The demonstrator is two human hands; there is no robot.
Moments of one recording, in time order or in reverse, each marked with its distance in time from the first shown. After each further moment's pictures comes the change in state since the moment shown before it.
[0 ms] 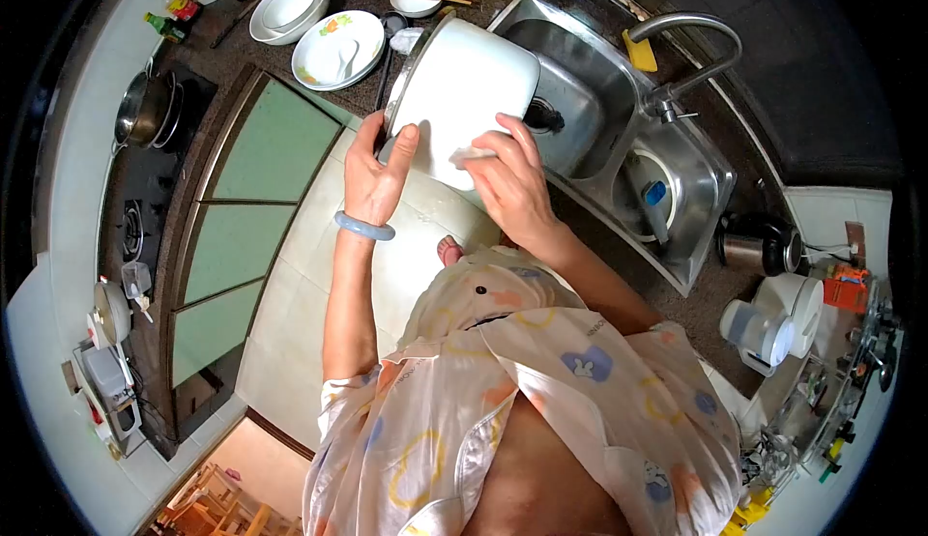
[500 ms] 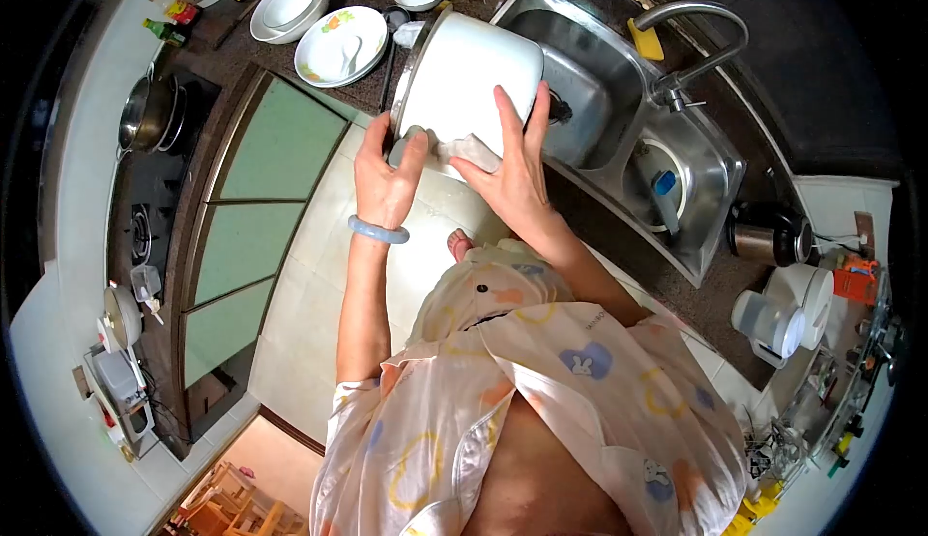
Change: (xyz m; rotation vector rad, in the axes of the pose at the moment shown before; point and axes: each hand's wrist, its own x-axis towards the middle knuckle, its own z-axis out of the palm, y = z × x) left_hand -0.009 0.000 0.005 -0.019 0.034 -0.001; right_hand 0.013 -0.018 0.011 0.205 0.091 0.462
